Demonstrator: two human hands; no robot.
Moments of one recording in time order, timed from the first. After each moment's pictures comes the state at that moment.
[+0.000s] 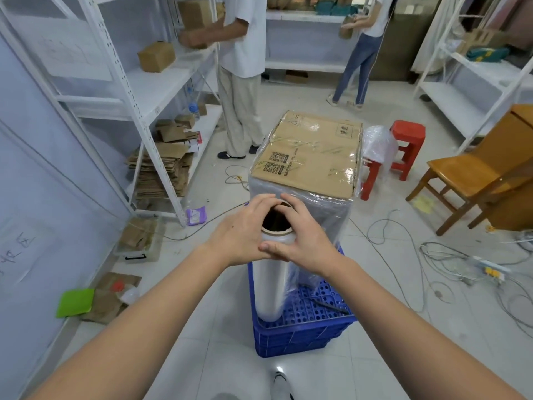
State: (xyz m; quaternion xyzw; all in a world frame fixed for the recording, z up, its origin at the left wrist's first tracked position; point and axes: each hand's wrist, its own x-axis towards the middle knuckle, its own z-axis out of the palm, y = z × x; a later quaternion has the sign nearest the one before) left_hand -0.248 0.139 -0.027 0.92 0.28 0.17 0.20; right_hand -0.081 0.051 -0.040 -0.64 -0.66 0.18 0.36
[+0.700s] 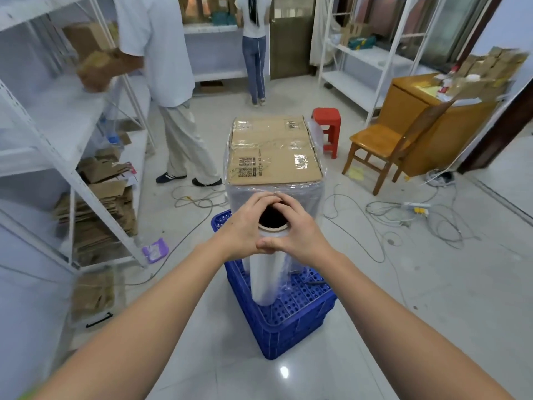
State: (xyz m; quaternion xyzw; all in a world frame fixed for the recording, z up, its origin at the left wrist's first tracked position) left_hand -0.248 0.177 -0.026 0.94 0.09 0.12 0.32; right_hand -0.134 0.033 -0.032 -0.75 -0.50 0.11 0.42
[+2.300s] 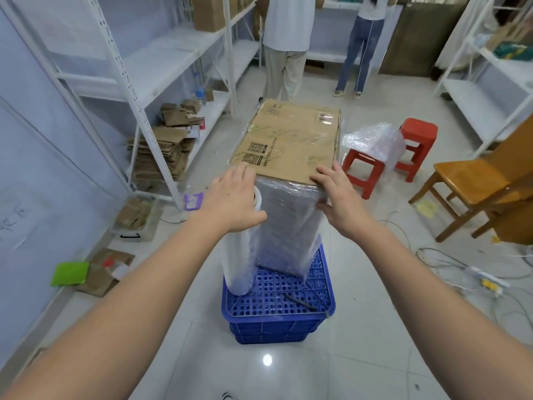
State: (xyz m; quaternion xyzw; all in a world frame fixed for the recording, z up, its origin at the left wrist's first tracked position) left_hand -0.147 0.118 0.006 0.89 0.46 0.06 0.03; right_hand 0.115 0.045 -0.041 -0.66 -0.71 0.01 0.26
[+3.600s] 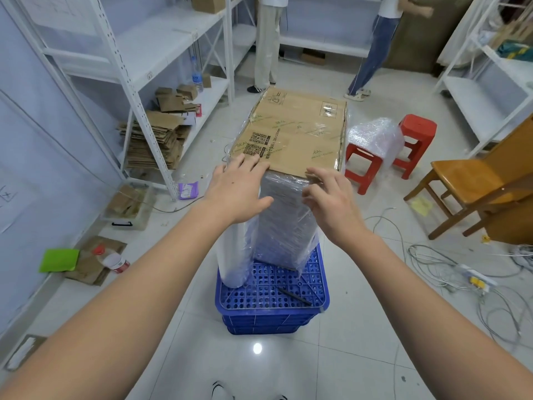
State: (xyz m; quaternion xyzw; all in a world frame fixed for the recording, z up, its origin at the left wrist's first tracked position) left_hand -0.137 0.126 0.002 0.89 0.45 0.03 0.04; right_hand 0.080 0.034 -0.040 -0.60 -0.74 -0.14 0.26
